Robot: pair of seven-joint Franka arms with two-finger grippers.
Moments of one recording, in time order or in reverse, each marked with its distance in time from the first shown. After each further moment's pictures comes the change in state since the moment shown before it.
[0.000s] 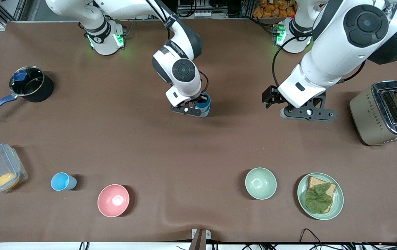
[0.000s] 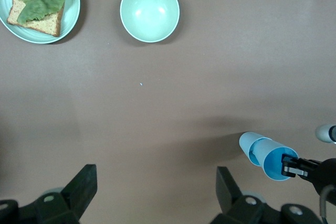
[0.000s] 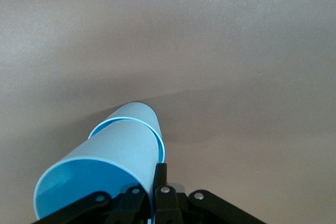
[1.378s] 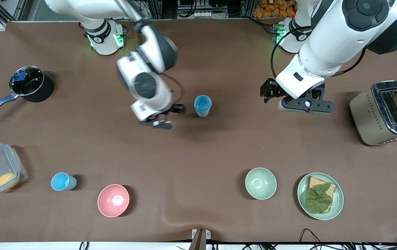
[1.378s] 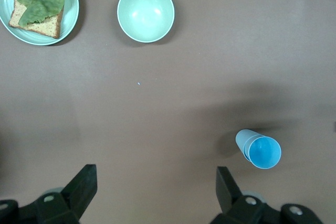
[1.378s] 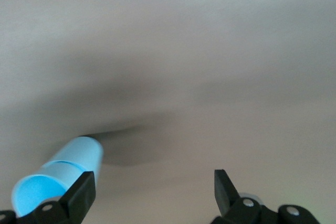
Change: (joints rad) left arm -0.011 -0.021 -0.005 -0.005 0.000 -0.007 -0.006; right arm -0.232 -0.112 -0.036 0.034 -0.003 -0.252 -0.290
